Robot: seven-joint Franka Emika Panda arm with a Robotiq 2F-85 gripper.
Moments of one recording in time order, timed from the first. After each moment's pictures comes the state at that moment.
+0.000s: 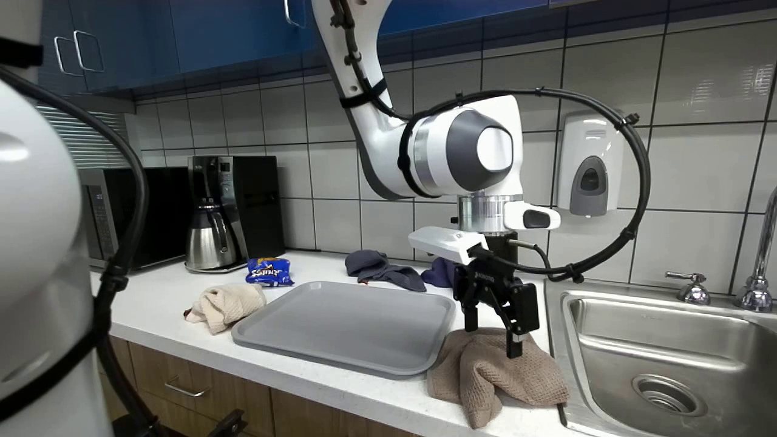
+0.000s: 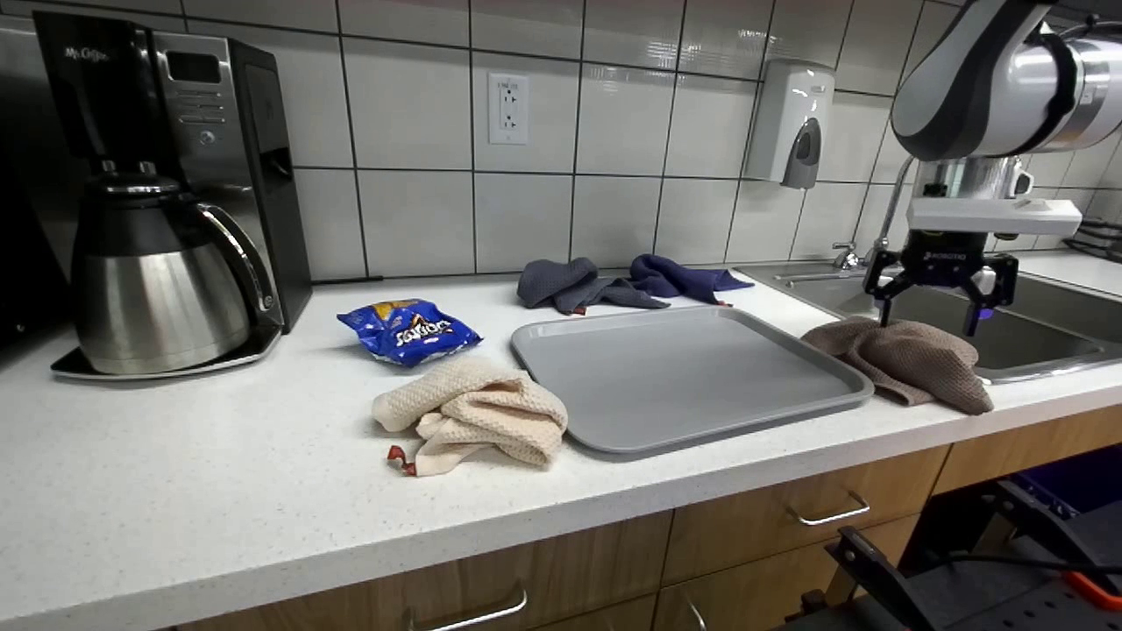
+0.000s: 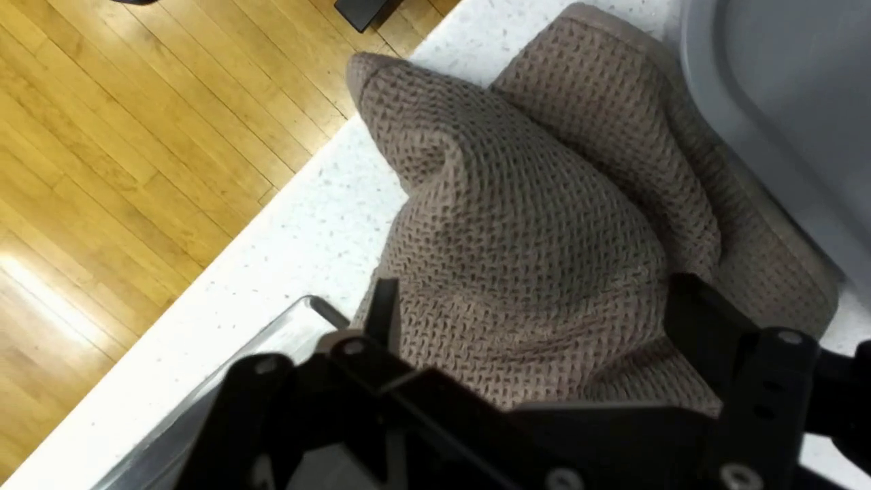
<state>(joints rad) -0.23 0.14 -0.27 -2.49 -0.12 2.60 0.30</state>
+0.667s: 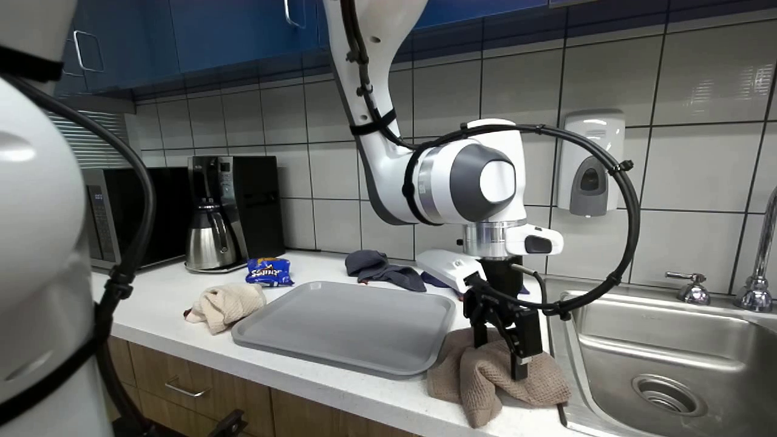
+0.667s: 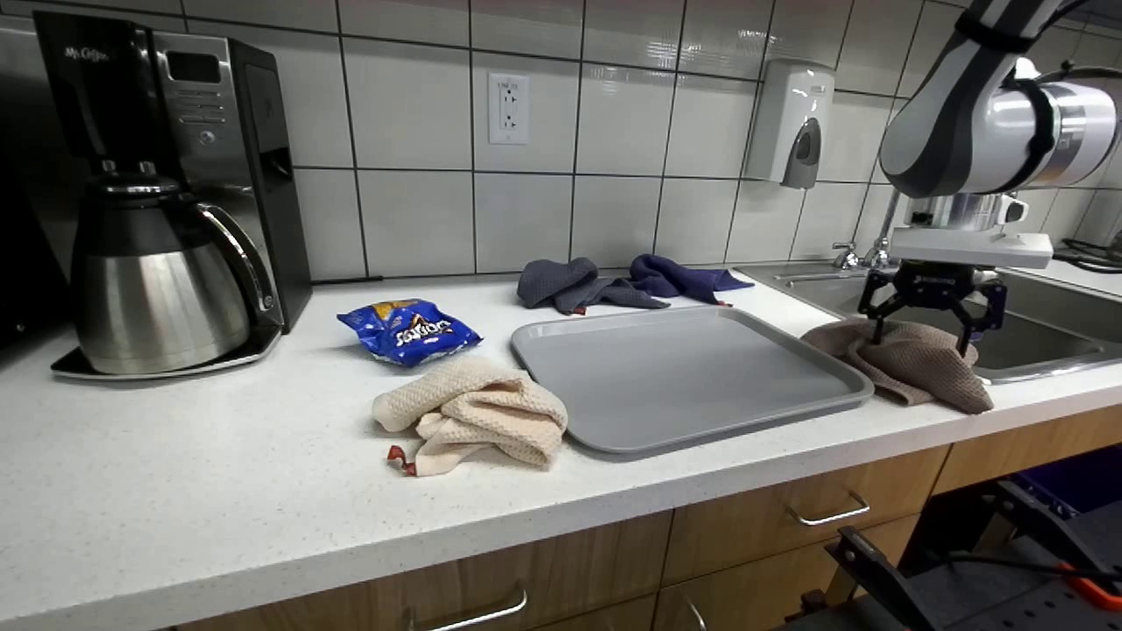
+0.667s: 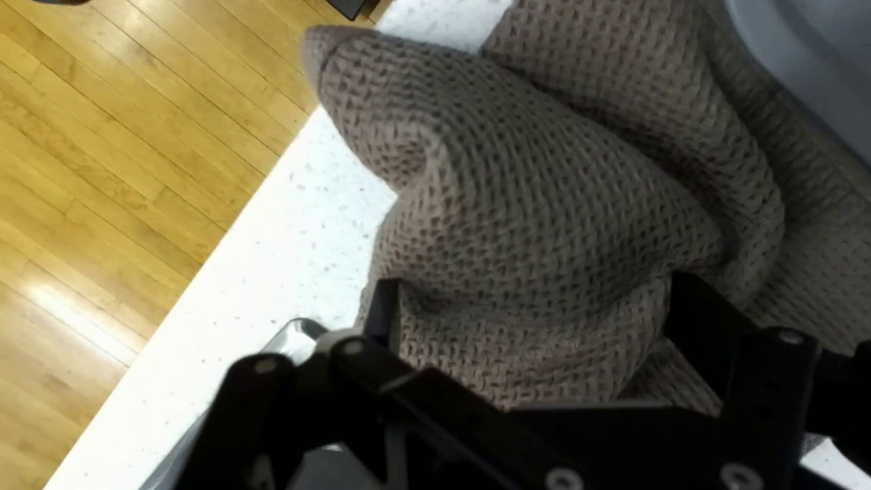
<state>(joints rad) -0.22 0.24 -0.29 -2.47 -0.10 2.70 0.39</state>
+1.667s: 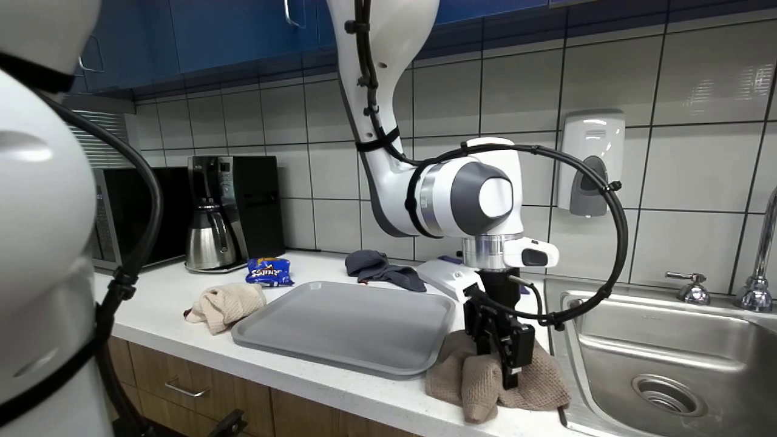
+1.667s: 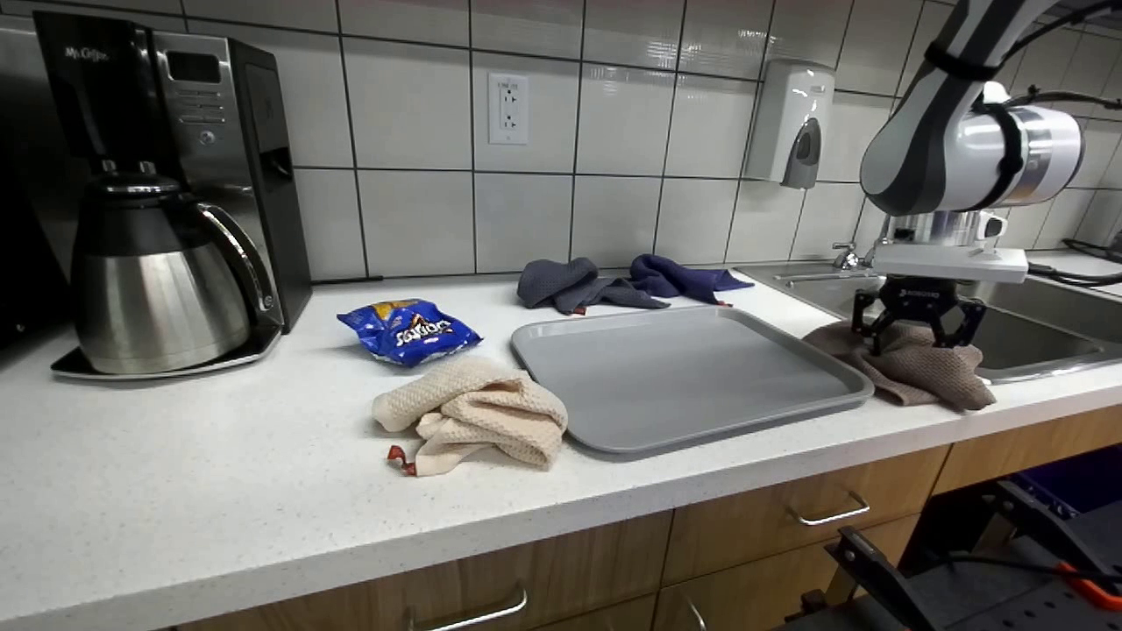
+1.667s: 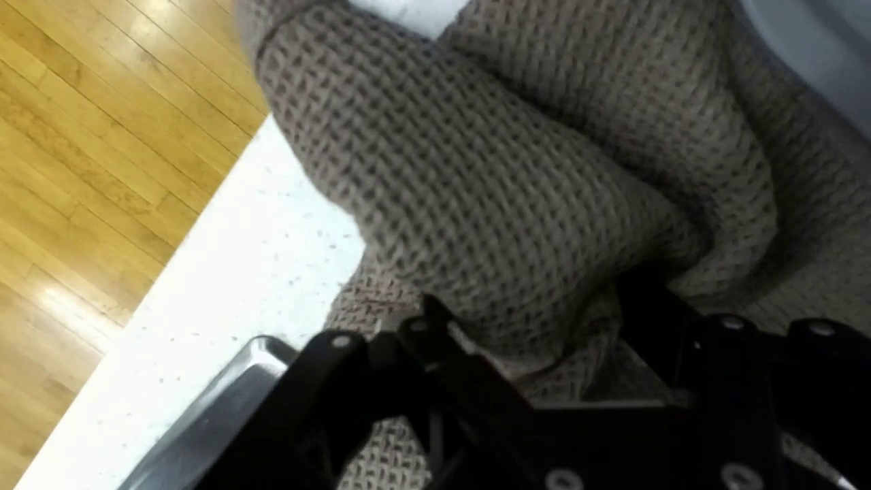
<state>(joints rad) -0.18 0.33 -0.30 -2.42 -0.07 2.71 0.39</state>
